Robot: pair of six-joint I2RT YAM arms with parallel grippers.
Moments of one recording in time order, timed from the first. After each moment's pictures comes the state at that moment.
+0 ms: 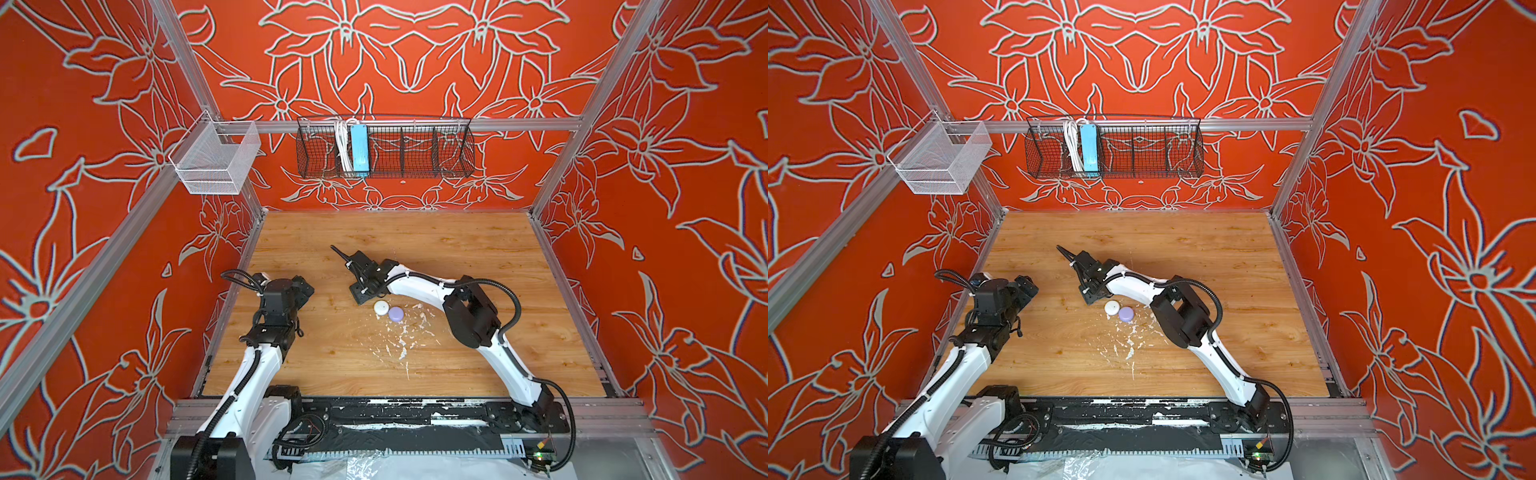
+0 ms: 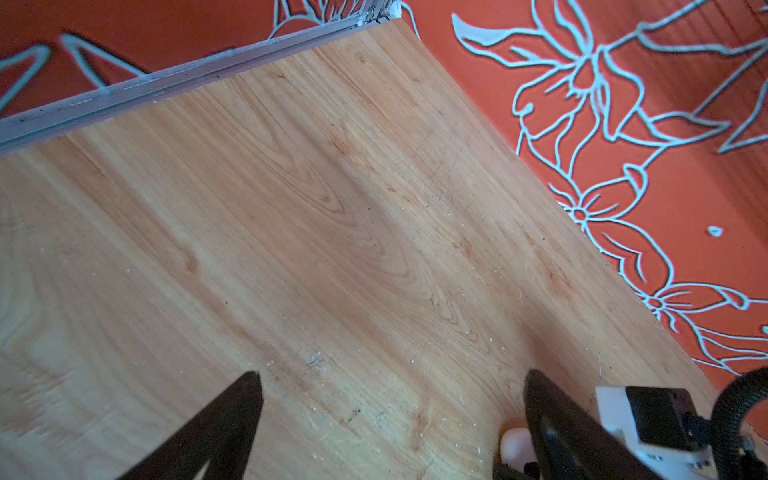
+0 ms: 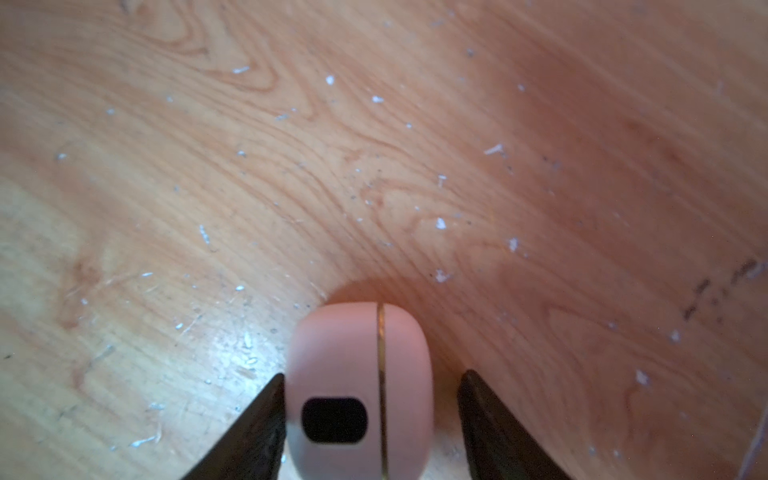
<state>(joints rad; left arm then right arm) 0.05 0.90 0.47 -0.15 -0.23 -0.76 0.90 2.41 1.99 -0.67 0.11 0.31</state>
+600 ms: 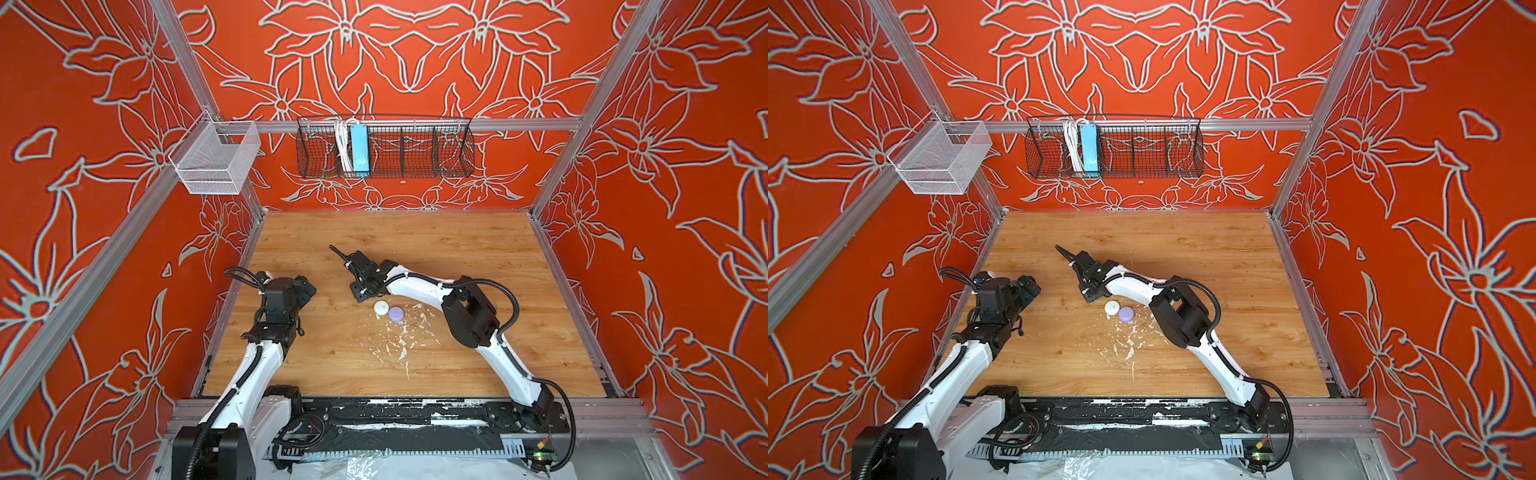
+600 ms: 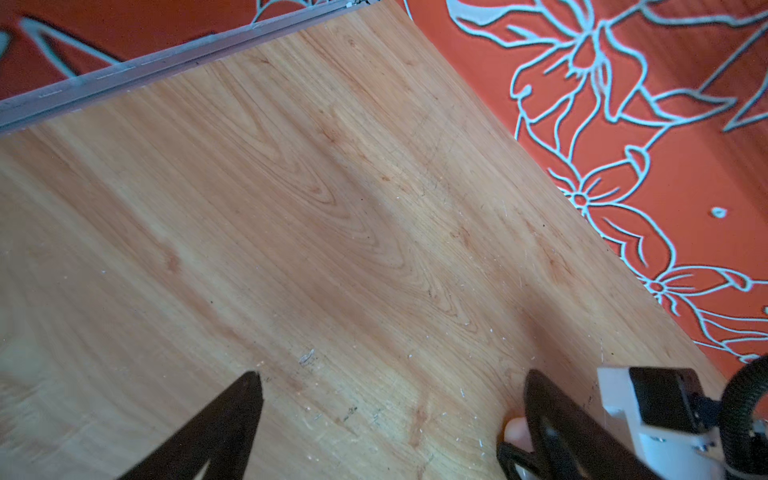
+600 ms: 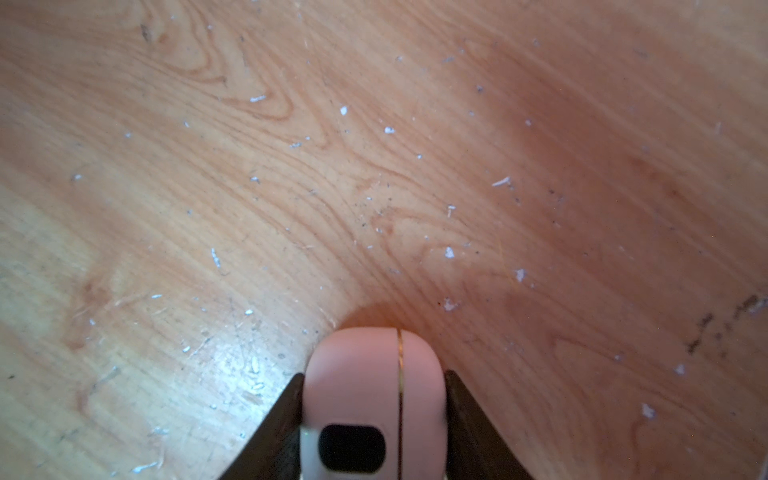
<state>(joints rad) 0.05 0.94 0.47 -0.10 -0.19 -0.73 0.90 2.41 1.98 -0.64 0.13 0.29</state>
